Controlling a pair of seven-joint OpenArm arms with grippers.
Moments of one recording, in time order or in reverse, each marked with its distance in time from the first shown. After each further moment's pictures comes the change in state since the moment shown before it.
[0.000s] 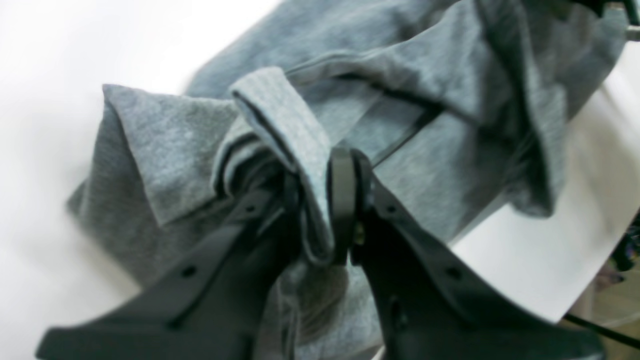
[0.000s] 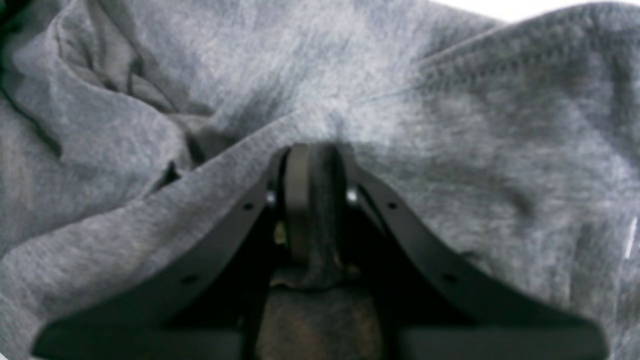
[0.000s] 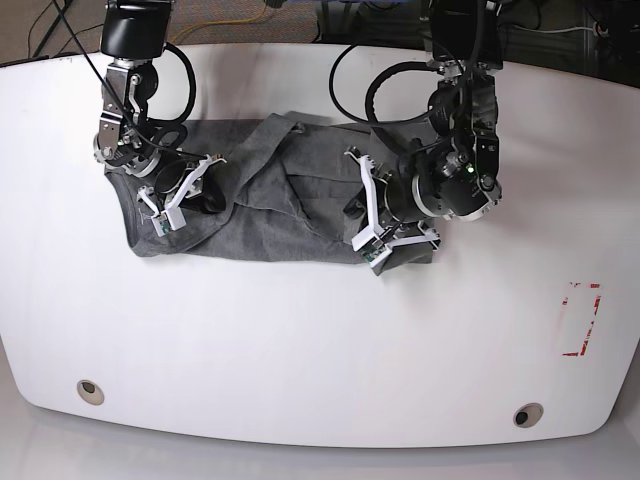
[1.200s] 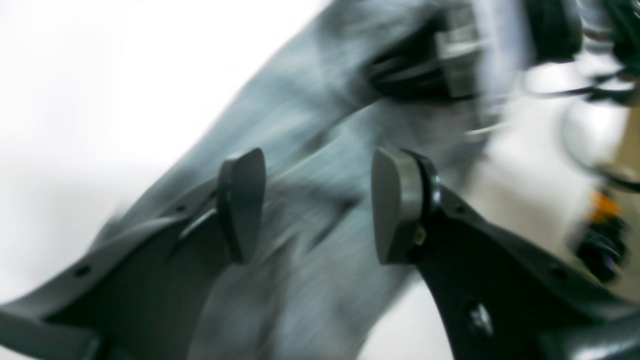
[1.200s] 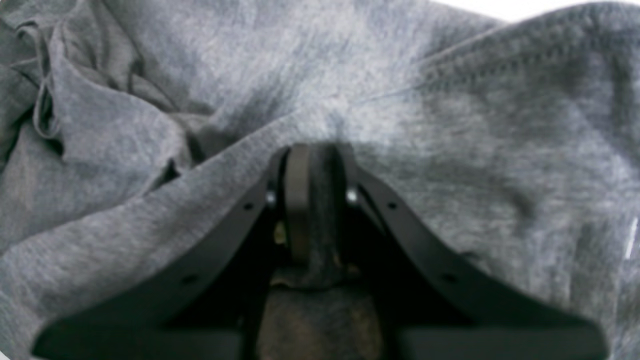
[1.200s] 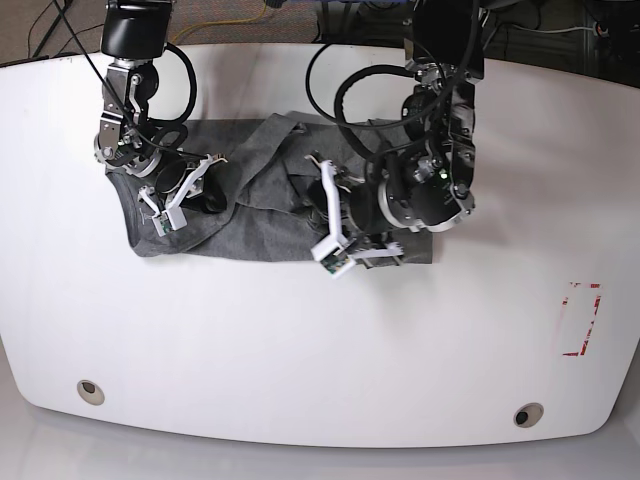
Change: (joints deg) left arm -2.3 1.2 5.6 2.3 -1.4 4.1 -0.7; right arm 0.1 -0.1 0.0 0.0 0.0 0.0 0.0
